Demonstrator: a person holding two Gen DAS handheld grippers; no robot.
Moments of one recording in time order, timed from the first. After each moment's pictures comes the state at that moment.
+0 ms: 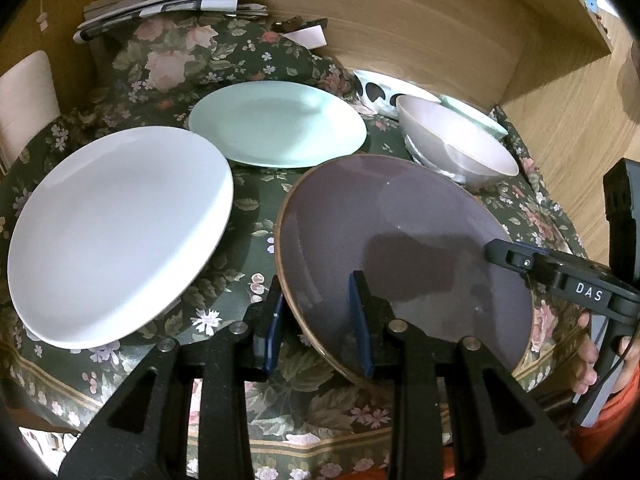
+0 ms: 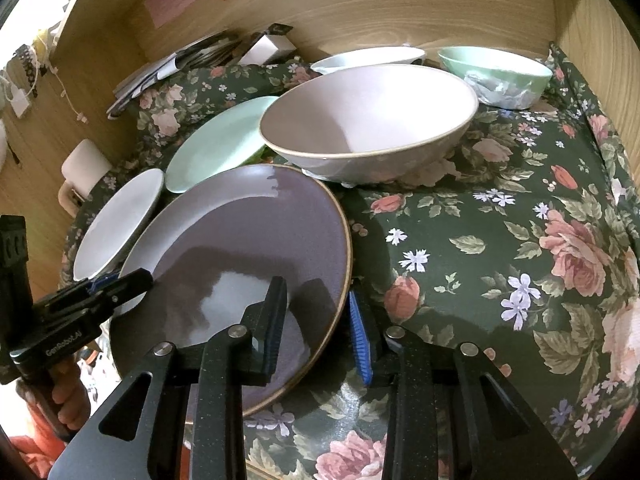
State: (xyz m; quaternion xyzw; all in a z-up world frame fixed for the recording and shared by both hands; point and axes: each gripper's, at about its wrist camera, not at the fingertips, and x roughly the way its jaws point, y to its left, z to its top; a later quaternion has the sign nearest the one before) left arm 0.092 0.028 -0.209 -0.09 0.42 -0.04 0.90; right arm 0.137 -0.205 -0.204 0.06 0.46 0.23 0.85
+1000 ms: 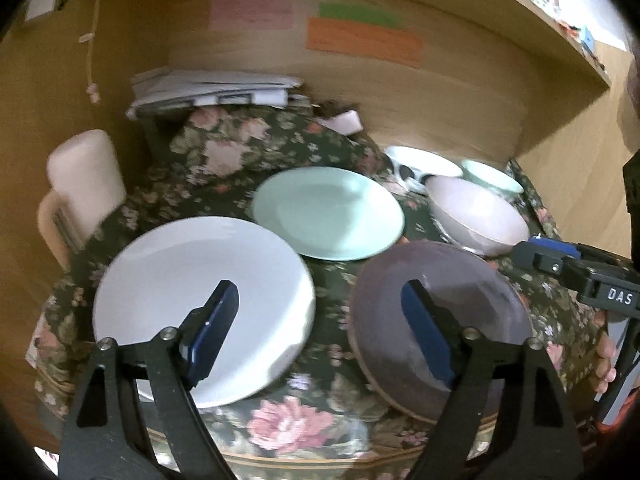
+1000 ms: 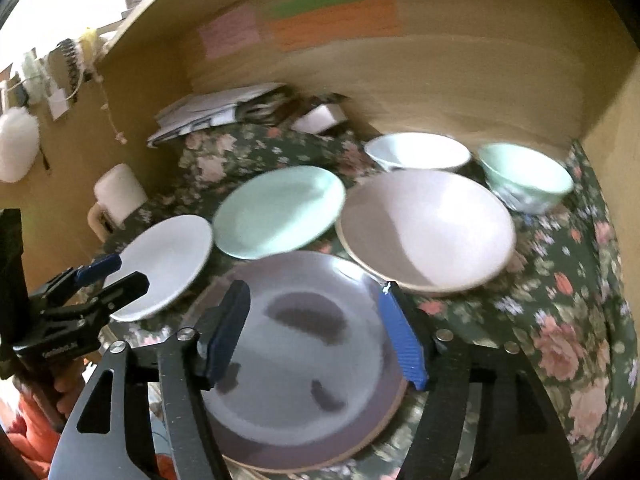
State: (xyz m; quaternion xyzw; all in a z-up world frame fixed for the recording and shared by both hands) left arm 0.075 0.066 -0.151 -0.05 0.33 0.02 0.94; right arm 0.135 -0.160 -0.138 0.02 0.37 0.27 0.89
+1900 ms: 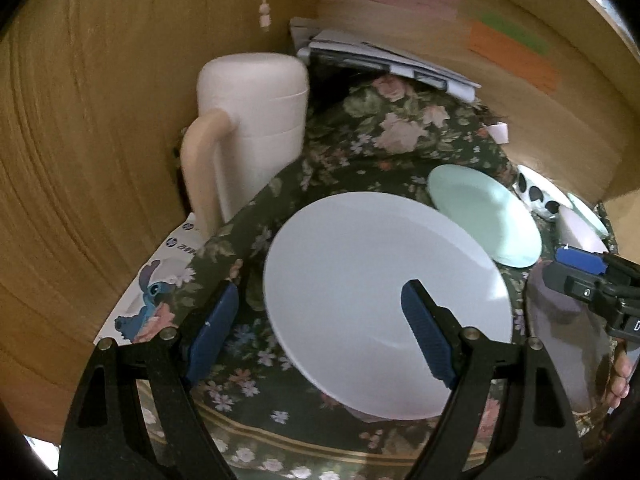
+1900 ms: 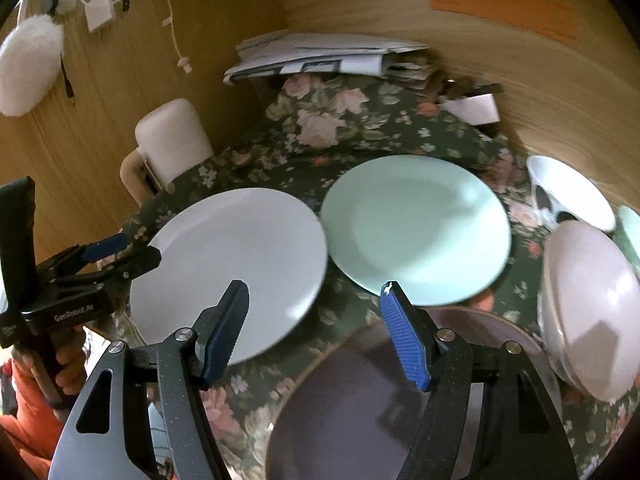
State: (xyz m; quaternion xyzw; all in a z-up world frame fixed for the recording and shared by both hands) left arm 0.060 0.201 -0.179 -0.12 0.36 0.15 0.91; right arm 0.158 -0.015 -0.154 -0.06 0.41 0.37 0.83
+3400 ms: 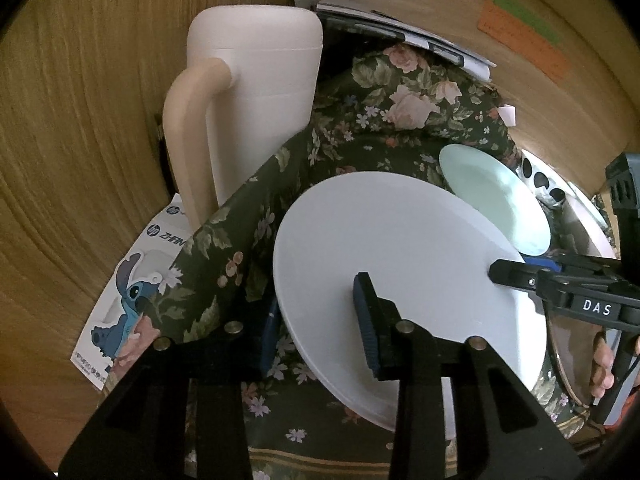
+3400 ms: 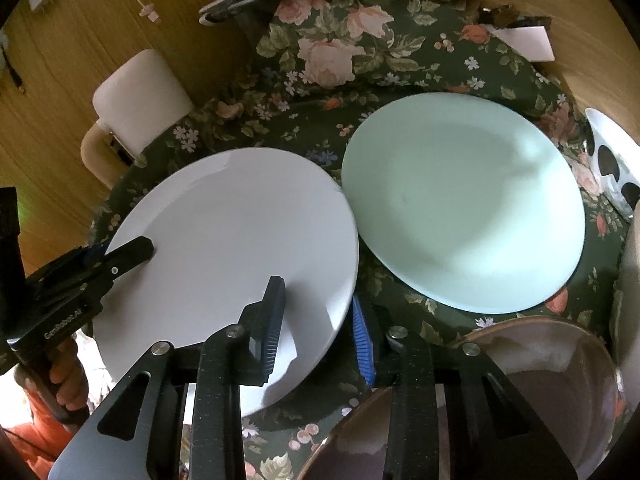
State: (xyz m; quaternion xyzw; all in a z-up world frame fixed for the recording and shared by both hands) left arm 0.075 0.220 -0.203 -0.14 0.39 0.12 0.90; right arm 0.186 0.029 -0.202 -0.06 0.49 0.37 0.78
